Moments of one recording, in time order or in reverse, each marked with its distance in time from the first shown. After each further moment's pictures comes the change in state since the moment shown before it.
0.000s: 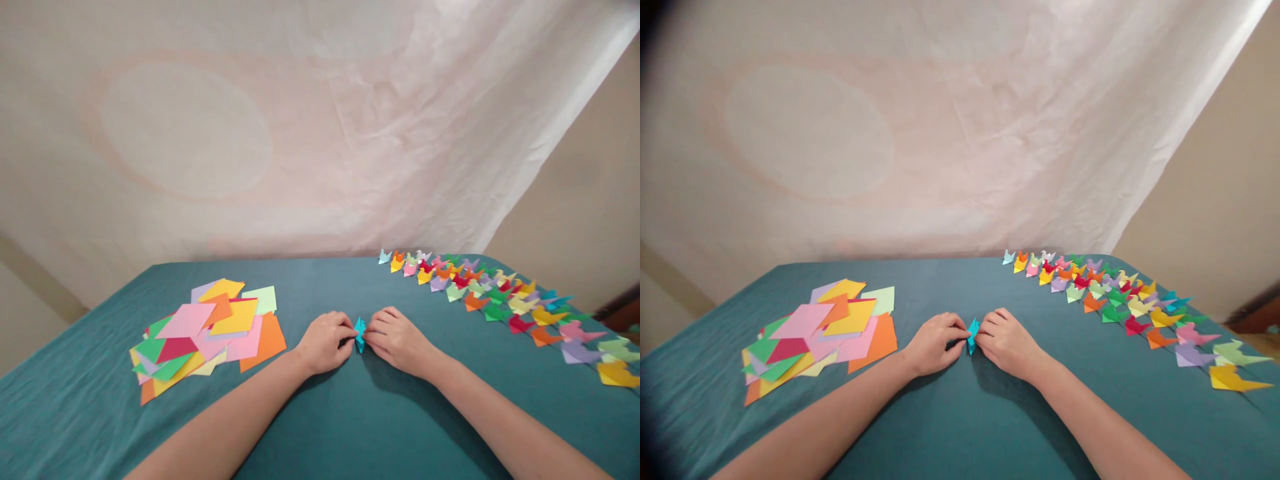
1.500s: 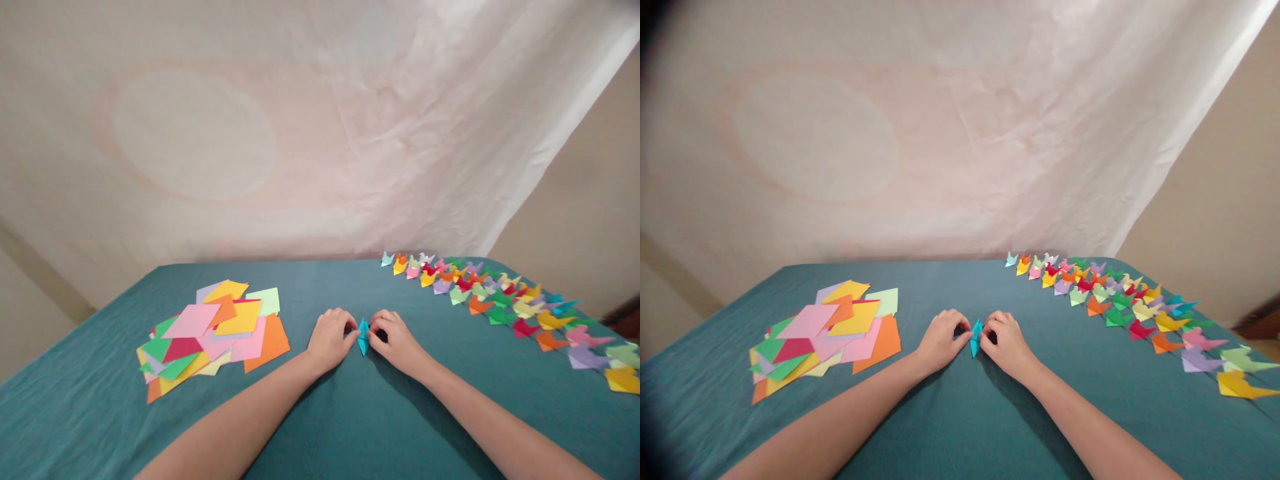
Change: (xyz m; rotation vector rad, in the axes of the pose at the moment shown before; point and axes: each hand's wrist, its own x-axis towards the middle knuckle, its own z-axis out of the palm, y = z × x) left_hand 0.010 0.001 0.016 -0.065 0.118 -0.293; right_hand 0.004 -0.004 0.028 0.359 0.130 0.545
